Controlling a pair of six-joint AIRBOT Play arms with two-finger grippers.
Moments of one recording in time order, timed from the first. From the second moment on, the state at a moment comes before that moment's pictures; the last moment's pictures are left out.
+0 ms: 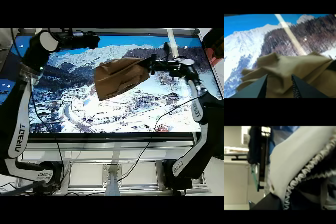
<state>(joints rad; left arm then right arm) -0.29 -1.57 1.82 1.08 -0.75 -1.29 -0.17 -1.99 1.76 -0.17 1.31 1.10</state>
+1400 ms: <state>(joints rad) -0.20 -1.27 1.82 1.31 -0.81 -1.29 -1.28 -1.37 1.75 -1.23 1.72 1.52</state>
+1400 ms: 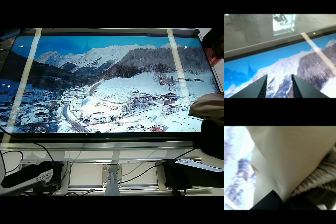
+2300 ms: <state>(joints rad) -0.20 -1.27 1.82 1.31 -0.81 -1.29 -1.28 -1.37 1.69 -1.50 1.73 1.62</state>
